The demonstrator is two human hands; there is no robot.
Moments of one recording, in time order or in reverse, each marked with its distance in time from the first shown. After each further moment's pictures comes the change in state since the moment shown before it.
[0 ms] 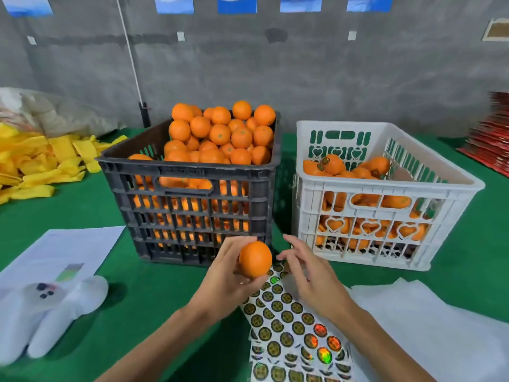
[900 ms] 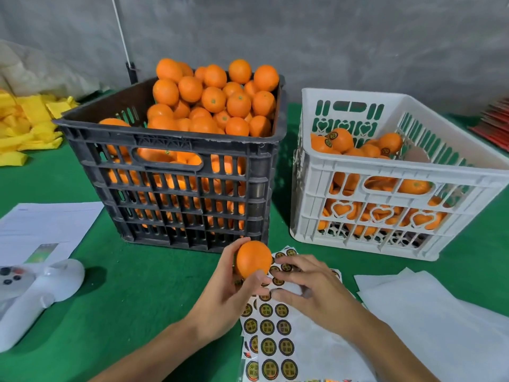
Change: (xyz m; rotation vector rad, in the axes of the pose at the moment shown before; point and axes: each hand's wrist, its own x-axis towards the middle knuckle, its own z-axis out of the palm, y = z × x) left_hand -0.029 -0.011 0.030 -0.489 -0.090 -0.346; right_hand -0.015 0.031 0.006 -0.181 -0.299 -0.023
